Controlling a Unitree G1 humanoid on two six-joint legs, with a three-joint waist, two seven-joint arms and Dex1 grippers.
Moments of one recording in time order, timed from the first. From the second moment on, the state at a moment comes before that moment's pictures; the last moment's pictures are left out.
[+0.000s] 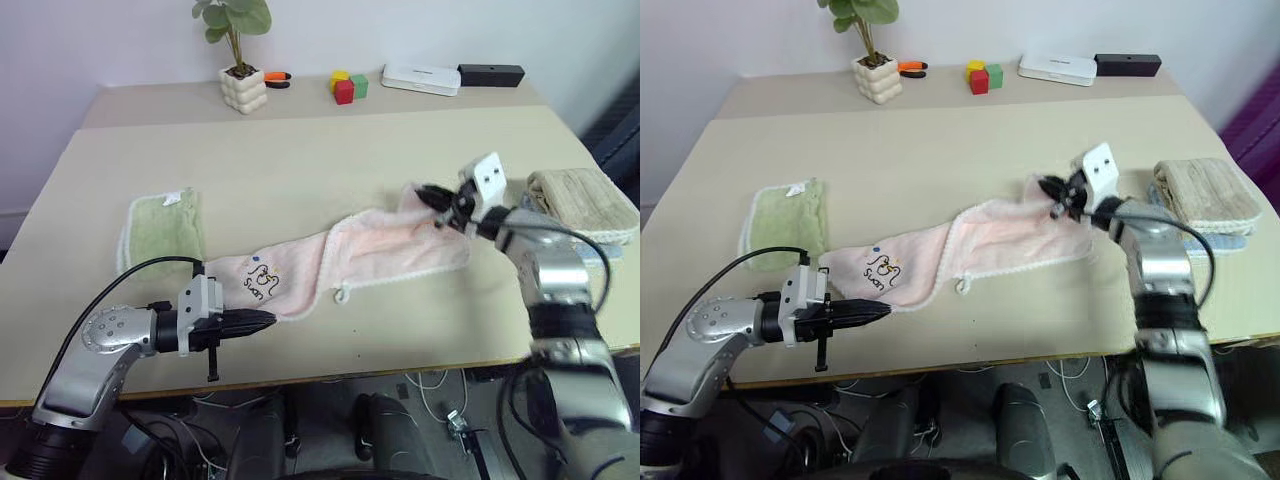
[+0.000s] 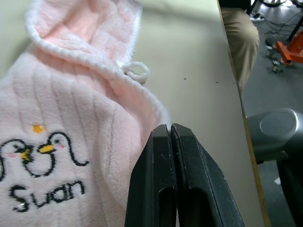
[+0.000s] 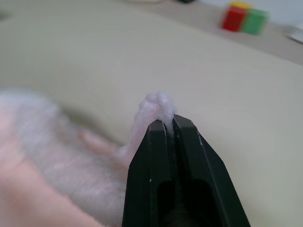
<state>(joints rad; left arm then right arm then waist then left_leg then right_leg) 0.00 0.75 0.01 -0.27 -0.46 0.17 -1.17 -0.49 -0.58 -0.12 0.16 0.22 0.30 0.88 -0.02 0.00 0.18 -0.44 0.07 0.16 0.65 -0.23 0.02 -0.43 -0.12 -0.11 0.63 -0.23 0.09</state>
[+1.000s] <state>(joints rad) -0.09 0.72 -0.06 -0.21 -0.42 0.17 -1.21 -0.56 -0.85 0.09 0.08 0.18 0.43 1.14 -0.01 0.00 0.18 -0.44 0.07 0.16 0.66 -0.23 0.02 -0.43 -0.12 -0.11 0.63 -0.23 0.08</state>
